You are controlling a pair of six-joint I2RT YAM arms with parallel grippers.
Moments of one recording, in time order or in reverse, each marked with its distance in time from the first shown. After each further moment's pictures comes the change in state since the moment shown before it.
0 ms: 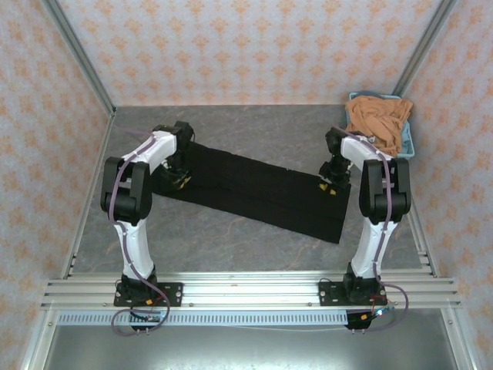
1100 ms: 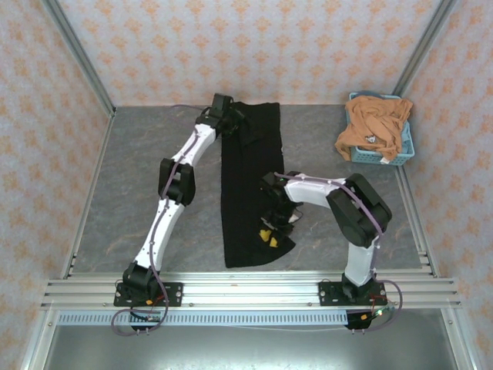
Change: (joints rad) left arm -0.134 0.885 1.214 0.612 0.205 -0.061; right arm 0.623 -0.094 -0.305 0.164 -0.506 0.721
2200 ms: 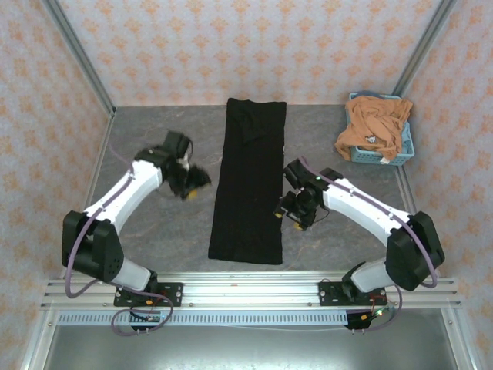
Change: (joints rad) left arm -0.022 -1.440 -1.678 -0.449 0.174 0.416; right arm -0.061 -0.467 -0.102 -0.073 0.294 -0.310
